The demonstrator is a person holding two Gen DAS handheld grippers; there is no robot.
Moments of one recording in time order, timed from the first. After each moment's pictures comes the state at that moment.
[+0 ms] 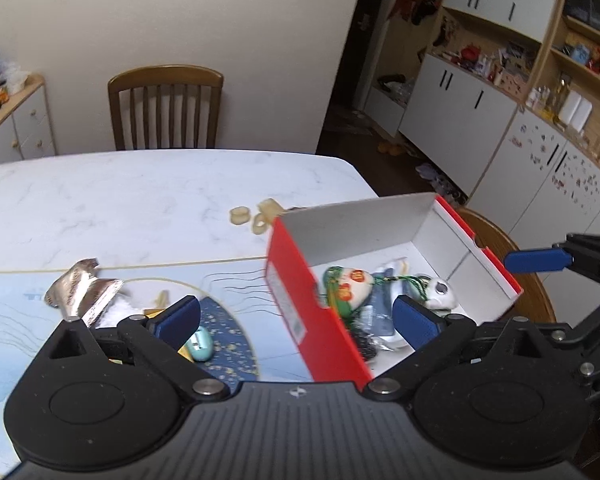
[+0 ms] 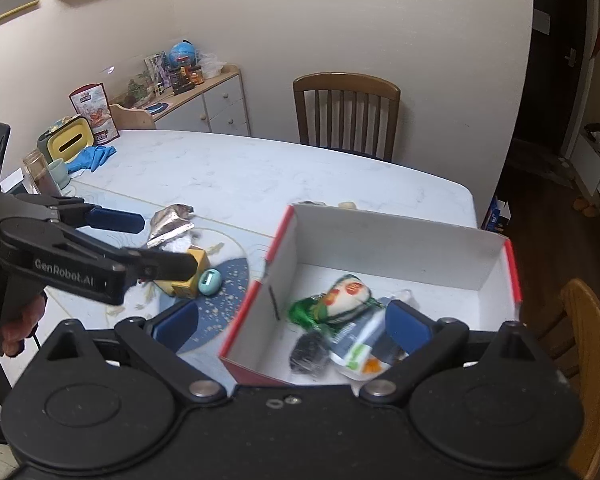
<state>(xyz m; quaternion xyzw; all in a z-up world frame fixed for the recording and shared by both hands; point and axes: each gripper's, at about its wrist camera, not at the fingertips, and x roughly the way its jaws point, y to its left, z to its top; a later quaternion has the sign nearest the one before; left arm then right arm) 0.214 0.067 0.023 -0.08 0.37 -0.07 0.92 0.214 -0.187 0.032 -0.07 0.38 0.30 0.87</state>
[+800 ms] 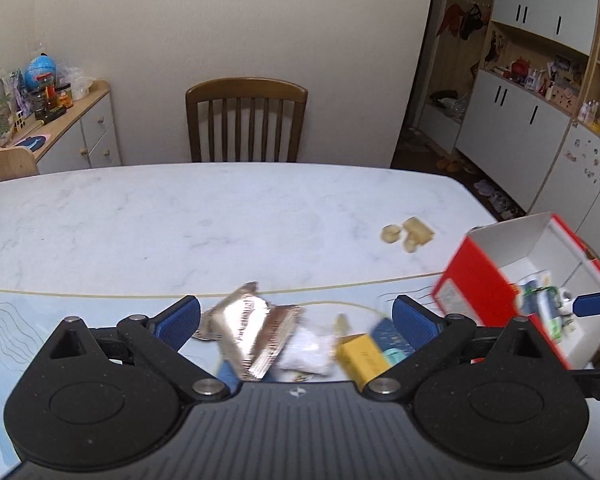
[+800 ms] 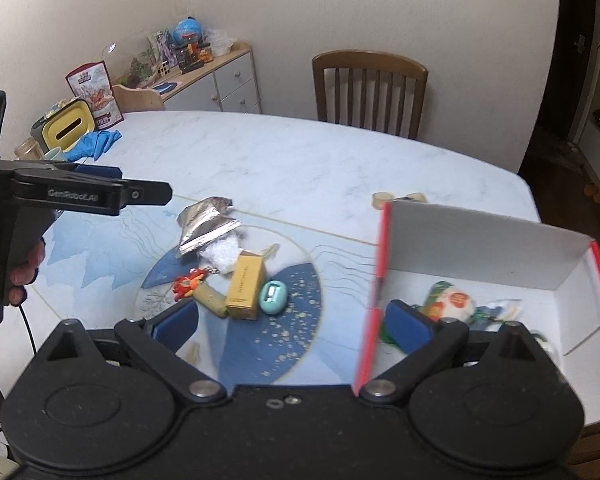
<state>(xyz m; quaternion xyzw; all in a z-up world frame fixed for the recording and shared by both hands) 0.229 0.228 -0.011 -0.05 0.35 0.00 0.93 0.218 -0.067 -0.006 -0.08 0.41 0.29 0.86</state>
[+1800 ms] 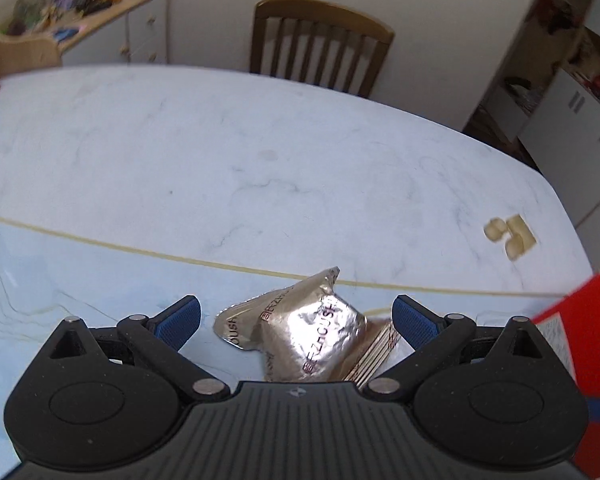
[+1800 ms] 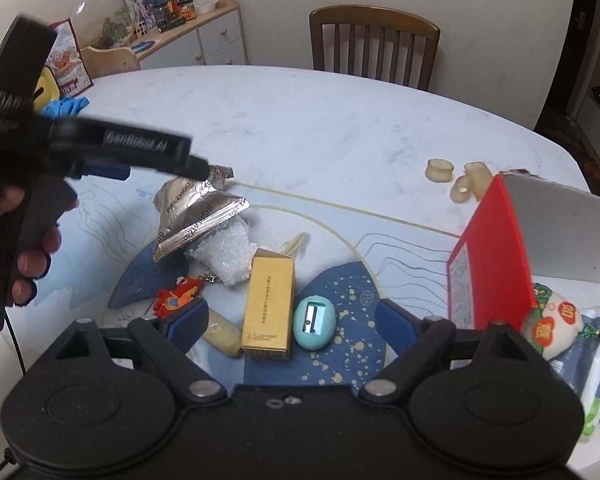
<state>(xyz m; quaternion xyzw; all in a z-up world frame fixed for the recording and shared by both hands) 0.318 0.292 -0.090 -0.15 0.45 0.08 0.88 0.267 0.022 -0.085 -0.09 0.45 0.25 0.85</state>
